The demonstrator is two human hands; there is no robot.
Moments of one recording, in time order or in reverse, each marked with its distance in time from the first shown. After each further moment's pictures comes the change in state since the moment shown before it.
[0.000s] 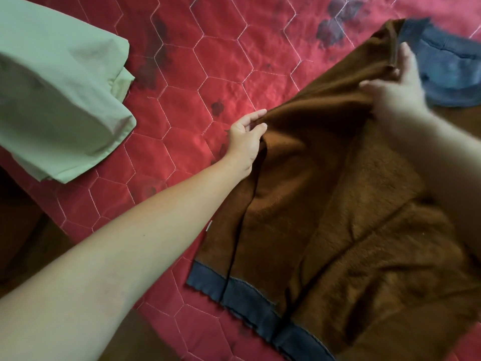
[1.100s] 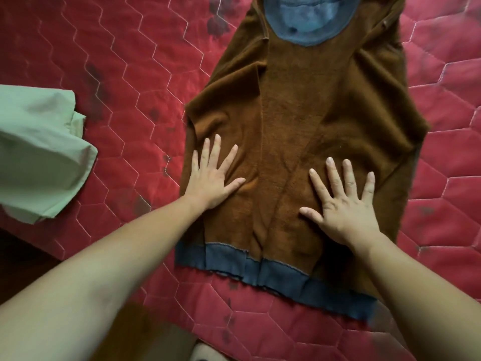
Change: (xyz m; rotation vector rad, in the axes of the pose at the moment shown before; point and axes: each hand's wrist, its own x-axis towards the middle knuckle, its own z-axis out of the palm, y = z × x) left_hand -0.106 -0.076 -0.035 1.813 -0.487 0.692; right_hand -0.252 0.203 -0.126 -1.387 -0.301 -0.044
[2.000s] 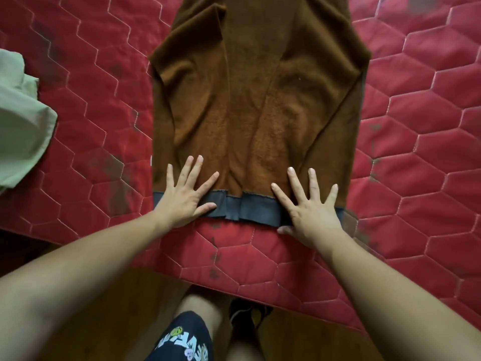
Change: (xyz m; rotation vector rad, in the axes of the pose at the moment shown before) left_hand -0.149 0.005 0.076 0.157 0.001 0.336; right_hand -0.140 -0.055 0.090 -0.022 -0.070 -0.049
